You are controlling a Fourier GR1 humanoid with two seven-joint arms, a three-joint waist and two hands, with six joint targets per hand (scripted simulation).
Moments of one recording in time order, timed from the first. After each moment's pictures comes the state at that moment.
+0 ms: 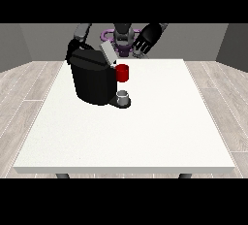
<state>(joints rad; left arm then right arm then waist) -0.97 0.34 0.07 -0.78 -0.73 -0.44 -0.08 -0.29 -0.04 -0.01 -1.21 0.17 -0.16 -0.03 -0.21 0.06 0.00</state>
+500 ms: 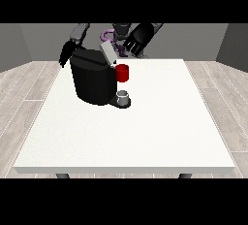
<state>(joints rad) -1.15 0.39 0.12 -0.75 -0.72 -0.45 -0.03 -0.40 -0.06 -0.04 -1.24 0.16 -0.17 0.00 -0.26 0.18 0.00</state>
